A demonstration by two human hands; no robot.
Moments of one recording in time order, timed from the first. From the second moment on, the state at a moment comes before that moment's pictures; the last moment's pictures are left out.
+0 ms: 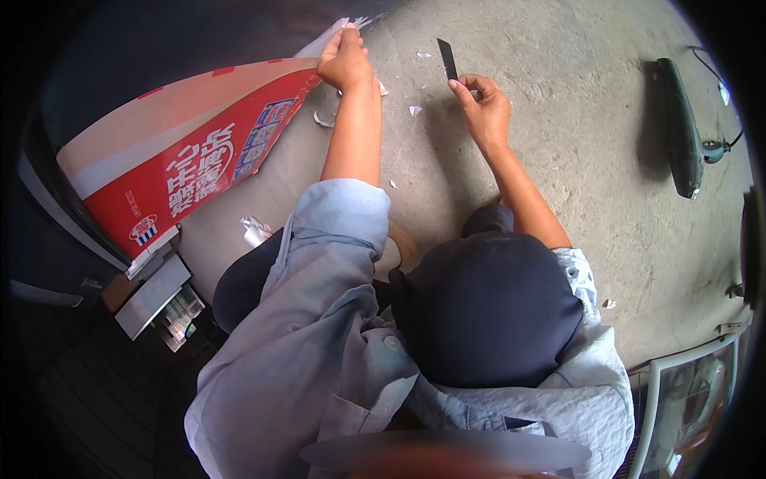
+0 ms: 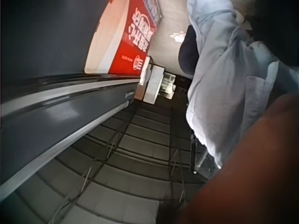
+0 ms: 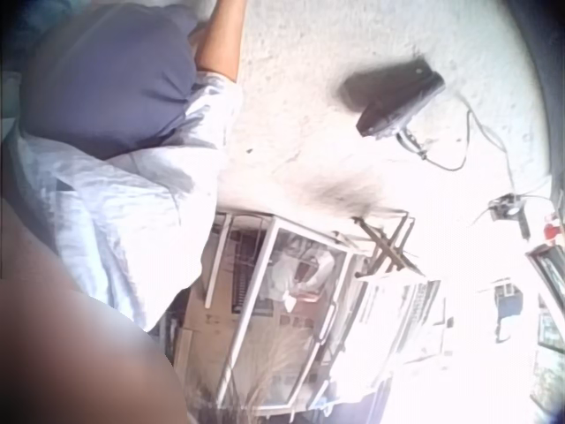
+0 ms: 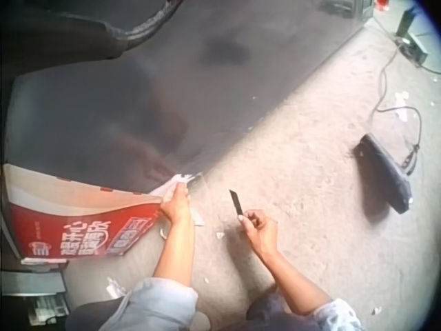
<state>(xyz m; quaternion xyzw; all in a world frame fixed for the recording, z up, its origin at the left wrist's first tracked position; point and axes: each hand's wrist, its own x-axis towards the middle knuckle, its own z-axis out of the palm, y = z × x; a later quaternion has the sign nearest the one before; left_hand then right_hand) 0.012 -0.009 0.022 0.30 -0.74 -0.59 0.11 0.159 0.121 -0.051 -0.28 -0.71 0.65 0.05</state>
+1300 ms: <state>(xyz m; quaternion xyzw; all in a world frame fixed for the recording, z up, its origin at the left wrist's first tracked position) 0.046 -0.115 0.008 0.43 -0.53 -0.72 -0.10 0.160 0.120 -0.047 -0.28 -0.71 0.64 0.04</state>
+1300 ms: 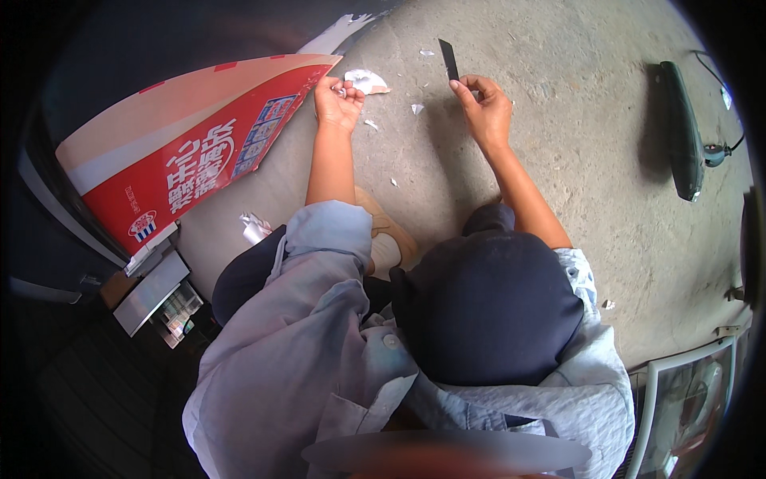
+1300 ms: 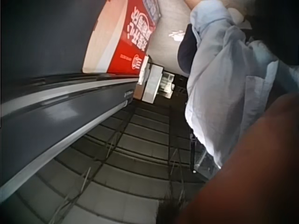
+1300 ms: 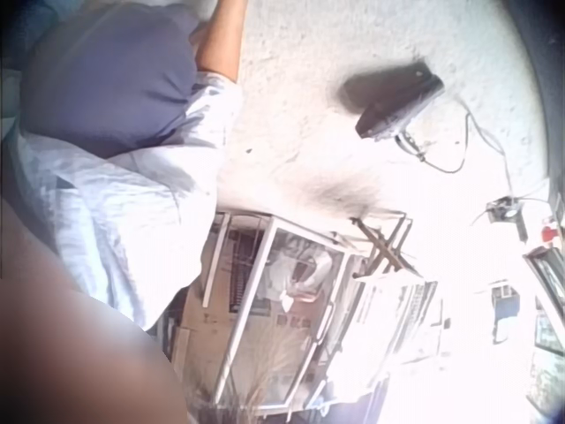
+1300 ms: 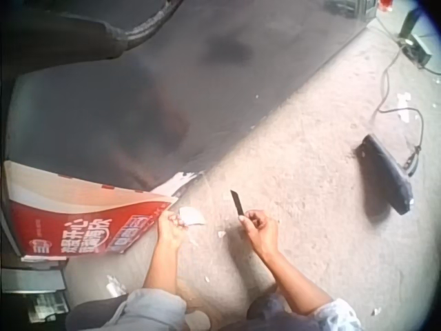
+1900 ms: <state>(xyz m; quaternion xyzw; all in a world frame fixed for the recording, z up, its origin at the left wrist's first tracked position) 0.055 -0.113 0.003 0.35 -0.68 -0.64 -0.12 0.161 0.122 -0.050 -0.28 -0.72 0.64 0.04</state>
